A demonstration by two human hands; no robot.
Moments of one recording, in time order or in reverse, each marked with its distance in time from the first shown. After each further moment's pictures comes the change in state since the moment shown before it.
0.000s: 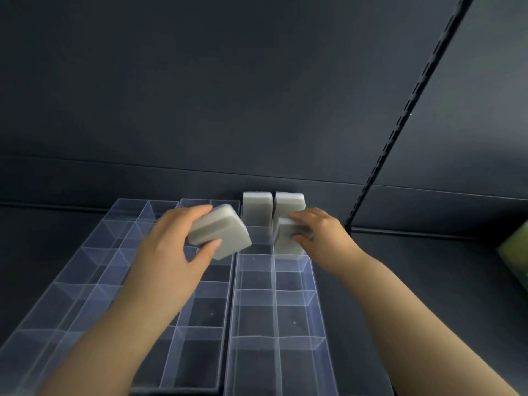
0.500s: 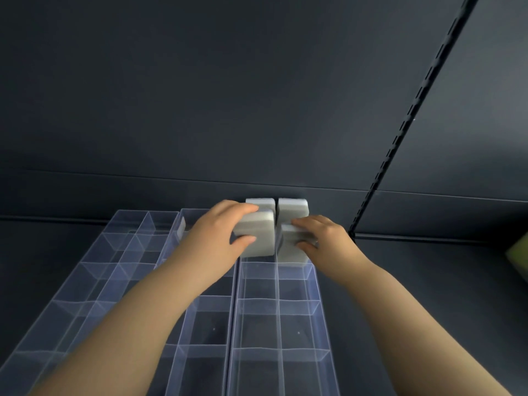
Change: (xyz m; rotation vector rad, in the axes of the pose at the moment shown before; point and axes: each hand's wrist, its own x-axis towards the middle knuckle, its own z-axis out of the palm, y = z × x) left_hand 0.055 0.000 0.042 -0.052 -0.327 0.069; right_hand 0.004 0.004 0.001 0.029 0.026 -0.010
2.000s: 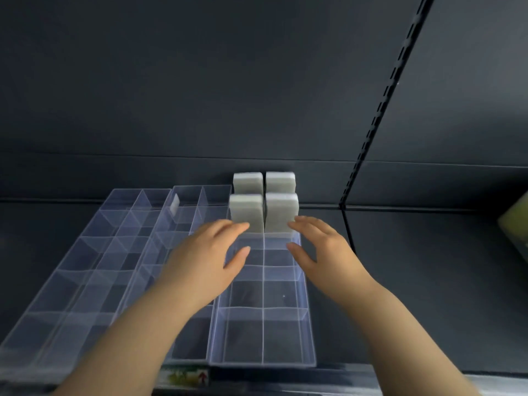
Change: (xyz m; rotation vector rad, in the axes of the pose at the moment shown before) left_hand -0.058 0.019 0.023 0.313 -0.112 0.002; right_hand -0.073 -0.006 0.003 0.082 0.052 0.012
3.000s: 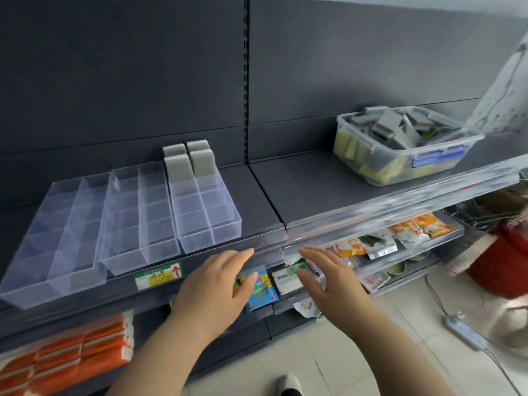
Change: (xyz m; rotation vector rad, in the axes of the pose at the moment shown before) left_hand -0.220 0.104 -0.008 -0.190 -0.111 0.314; right_hand -0.320 -0.079 -0.005 -0.040 0.267 0.370
